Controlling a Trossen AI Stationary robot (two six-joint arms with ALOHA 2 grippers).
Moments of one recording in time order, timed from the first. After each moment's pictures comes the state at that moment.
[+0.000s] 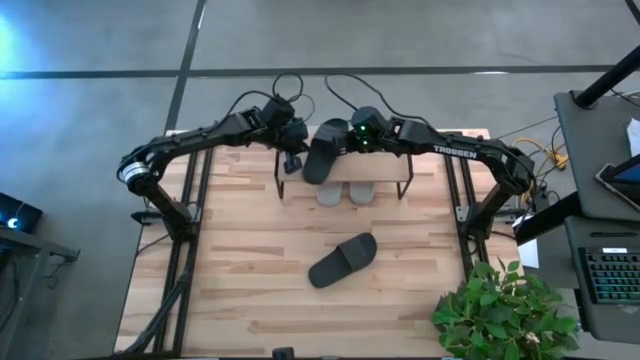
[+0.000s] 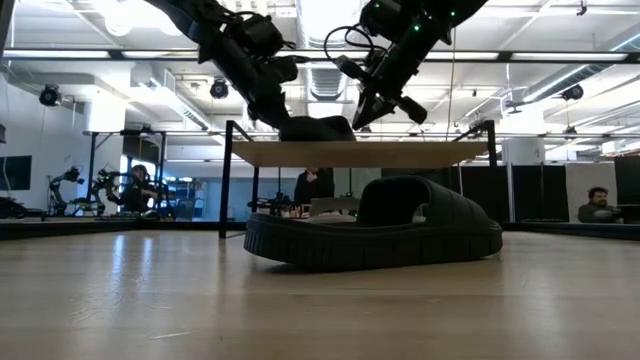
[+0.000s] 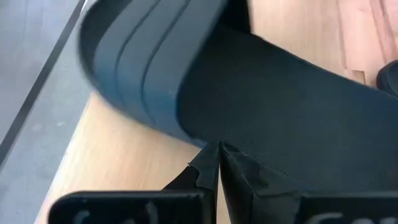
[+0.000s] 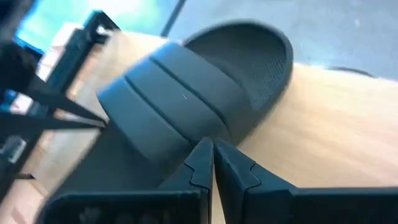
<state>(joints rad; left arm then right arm) 0.56 1.59 1.32 -0.50 0.21 0.35 -0.42 1.65 1.39 -0.48 0.18 0.73</state>
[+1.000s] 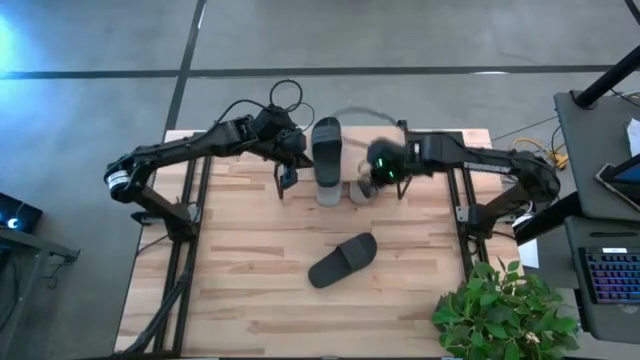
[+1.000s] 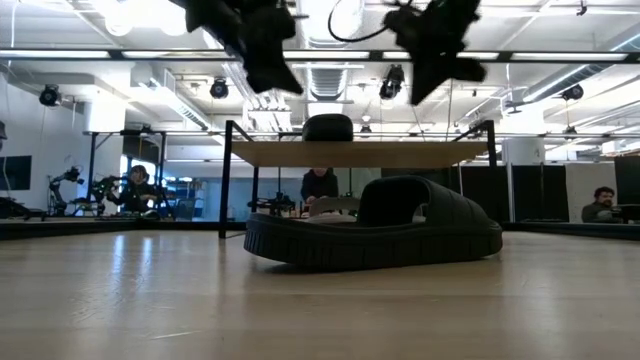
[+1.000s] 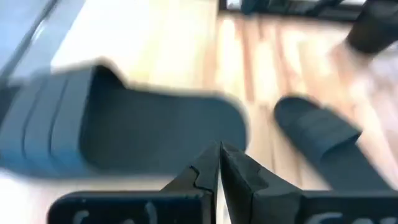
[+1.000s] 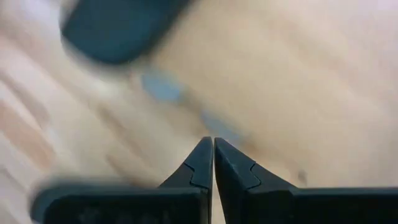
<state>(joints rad) 0.42 1.46 1.32 -0.54 0.31 0.21 -0.17 1.46 1.39 -1.05 0.17 0.73</state>
